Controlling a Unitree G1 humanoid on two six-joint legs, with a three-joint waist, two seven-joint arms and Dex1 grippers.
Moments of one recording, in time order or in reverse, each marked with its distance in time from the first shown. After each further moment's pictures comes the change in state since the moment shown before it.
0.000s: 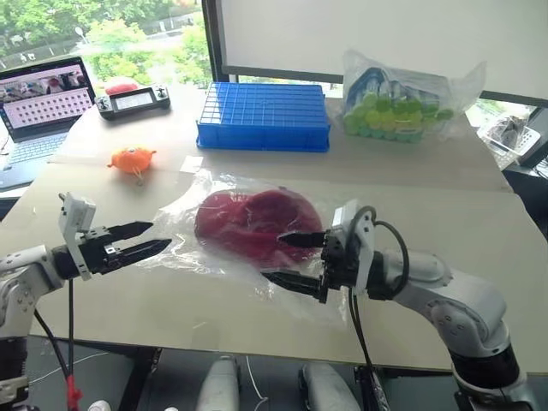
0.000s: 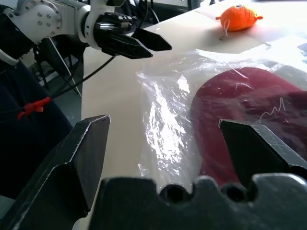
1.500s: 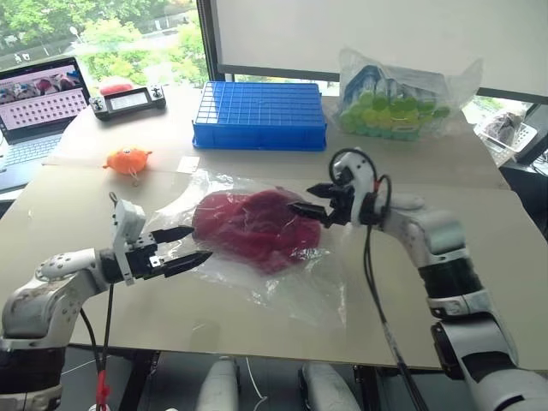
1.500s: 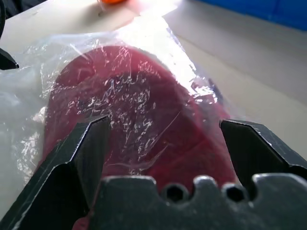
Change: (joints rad) left arm 0.073 -0.115 -0.103 -0.238 -0.010 -0.023 0.080; right arm -0.429 0.061 0.040 0.809 -0.297 -0.119 0.209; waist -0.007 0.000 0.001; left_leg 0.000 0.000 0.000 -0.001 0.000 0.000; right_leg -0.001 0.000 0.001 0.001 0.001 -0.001
